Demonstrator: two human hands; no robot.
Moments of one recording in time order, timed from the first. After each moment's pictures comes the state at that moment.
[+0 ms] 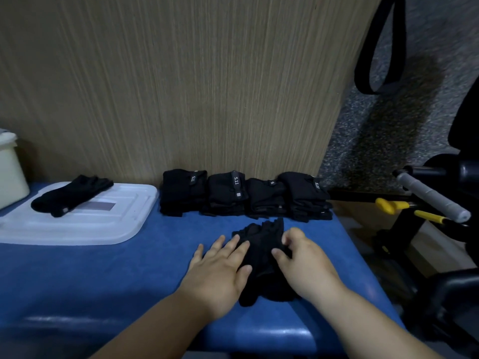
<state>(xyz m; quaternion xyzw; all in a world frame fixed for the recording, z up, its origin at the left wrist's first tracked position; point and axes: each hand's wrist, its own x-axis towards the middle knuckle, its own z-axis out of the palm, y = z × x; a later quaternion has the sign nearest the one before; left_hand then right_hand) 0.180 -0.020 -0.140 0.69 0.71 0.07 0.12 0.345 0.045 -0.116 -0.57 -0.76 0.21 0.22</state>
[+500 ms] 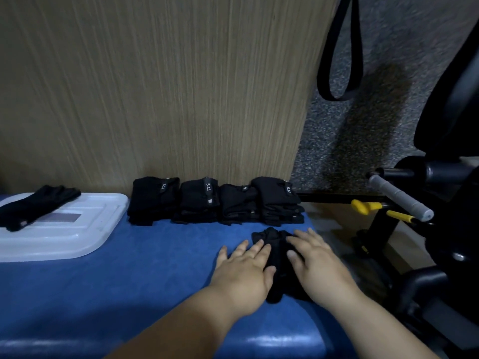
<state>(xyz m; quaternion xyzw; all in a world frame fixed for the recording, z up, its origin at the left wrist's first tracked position) 0.265 0.030 -0.134 0.72 0.68 0.04 0.12 0.422 0.073 -0.122 -0.56 -0.81 0.10 0.17</state>
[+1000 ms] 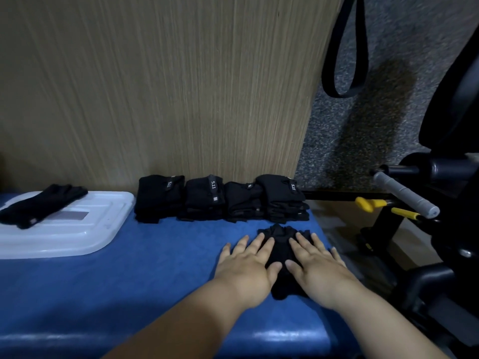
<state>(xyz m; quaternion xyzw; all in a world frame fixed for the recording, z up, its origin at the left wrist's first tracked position) 0.261 0.034 -0.132 0.70 0.70 0.01 0.13 0.419 0.073 -0.124 -0.58 -0.81 0.11 -0.03</state>
